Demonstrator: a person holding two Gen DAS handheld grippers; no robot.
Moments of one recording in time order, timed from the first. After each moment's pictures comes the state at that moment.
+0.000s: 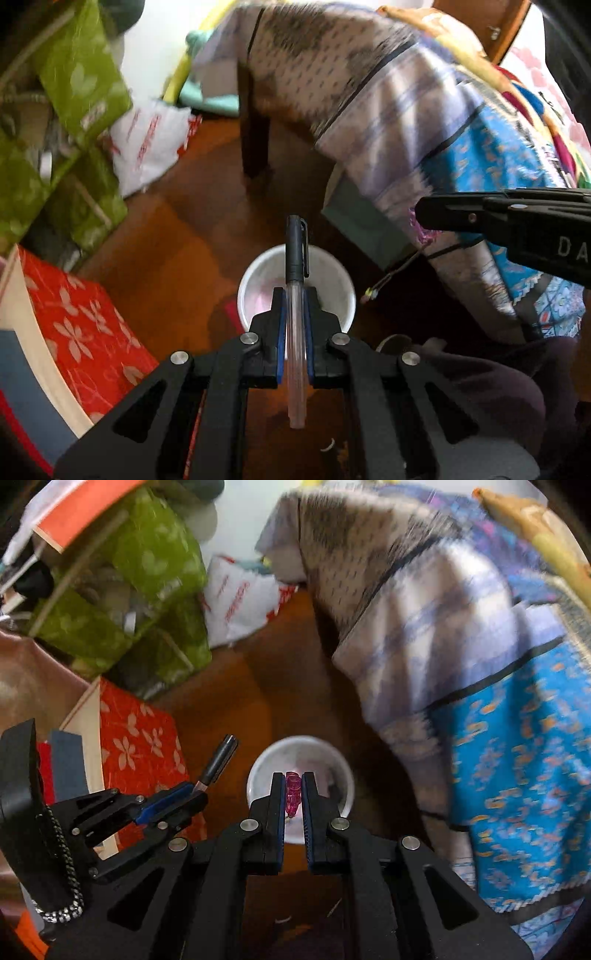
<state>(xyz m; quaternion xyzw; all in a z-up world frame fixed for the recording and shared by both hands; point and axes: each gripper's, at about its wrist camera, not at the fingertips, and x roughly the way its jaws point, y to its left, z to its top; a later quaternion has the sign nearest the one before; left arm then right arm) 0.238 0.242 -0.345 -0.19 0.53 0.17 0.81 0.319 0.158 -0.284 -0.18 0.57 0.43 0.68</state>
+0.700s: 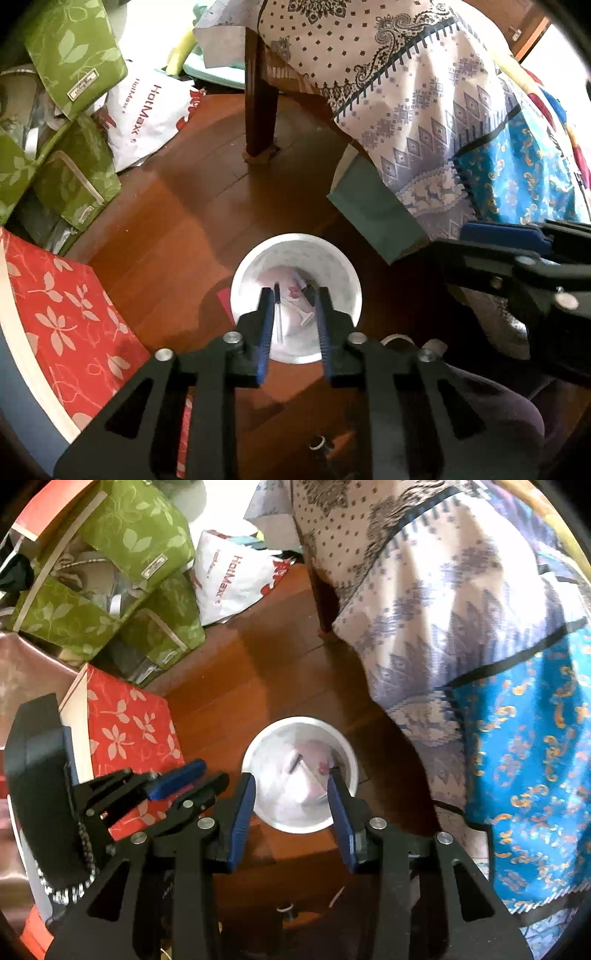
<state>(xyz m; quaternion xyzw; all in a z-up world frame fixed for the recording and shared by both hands) 0.266 0.255 -0.371 -0.21 0.55 0.17 0.79 0.324 0.160 -0.302 -0.19 0.59 0.41 0.66</state>
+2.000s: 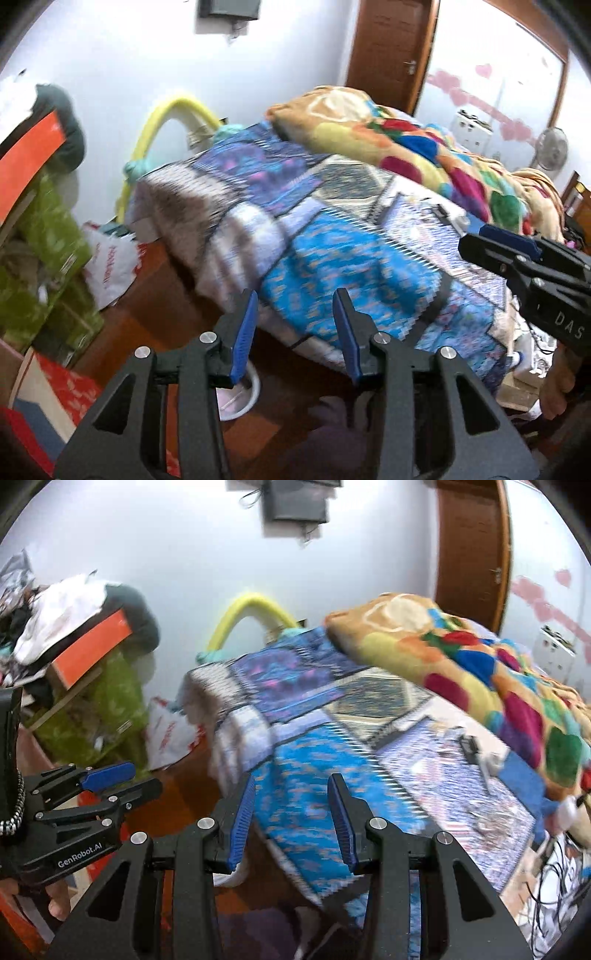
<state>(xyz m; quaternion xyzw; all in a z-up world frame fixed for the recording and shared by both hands) 0.301 0.084 -0.138 -0.10 0.39 0.08 0.91 0.337 -0.070 -0.107 -0.09 0.36 0.32 0.87</state>
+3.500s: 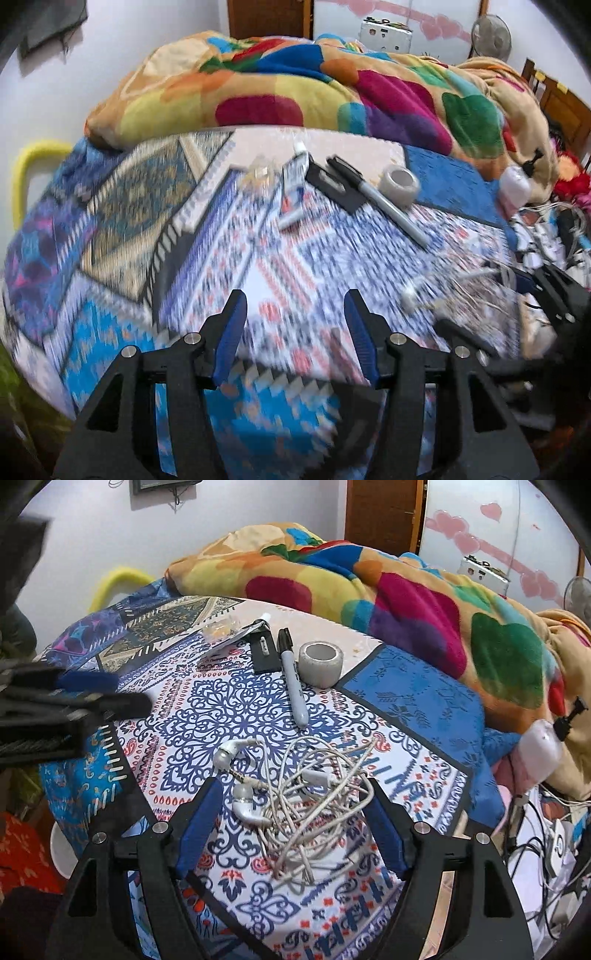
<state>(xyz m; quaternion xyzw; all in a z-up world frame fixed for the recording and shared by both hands) 0.576 -0.116 -0.249 0.05 0.48 -0.06 0.88 0.497 -0.246 -0.247 -0.08 0.42 0.18 0.89</state>
